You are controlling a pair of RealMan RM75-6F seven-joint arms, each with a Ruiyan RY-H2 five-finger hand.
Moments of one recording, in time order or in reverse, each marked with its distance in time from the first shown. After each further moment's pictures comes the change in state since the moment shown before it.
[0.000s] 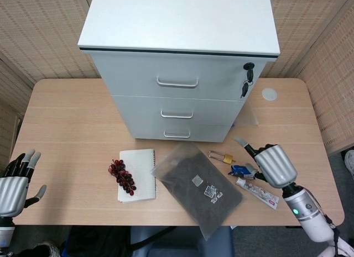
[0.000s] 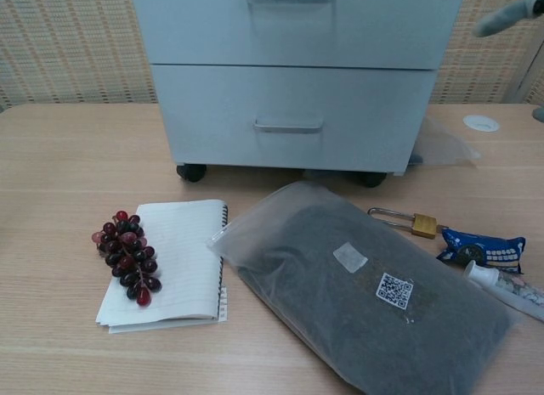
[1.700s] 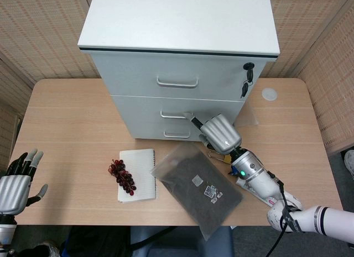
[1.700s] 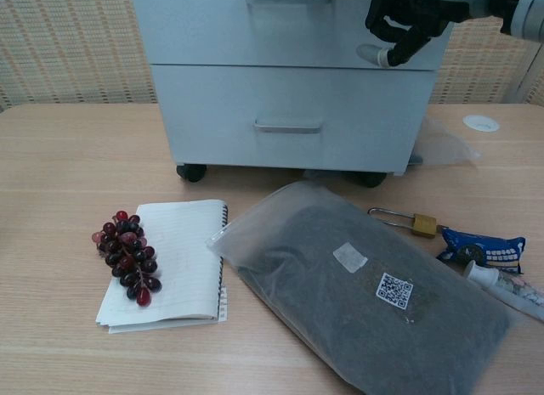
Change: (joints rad) left arm -0.018 0.001 -0.001 -0.004 -0.016 -0.026 0.017; right arm 0.412 -0.148 0.143 0.036 0.356 -0.276 -0.199
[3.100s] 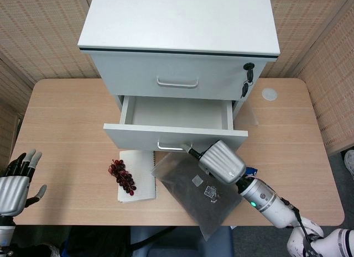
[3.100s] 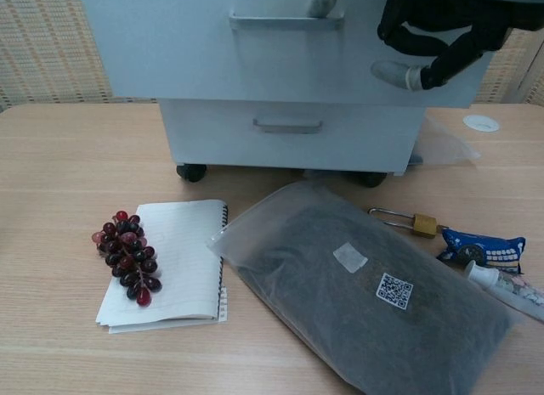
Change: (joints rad) left arm 0.008 0.009 0.006 -0.011 0.008 0.017 0.011; right arm -0.082 0.149 -0.150 -0.261 -0.230 0.115 -0.037
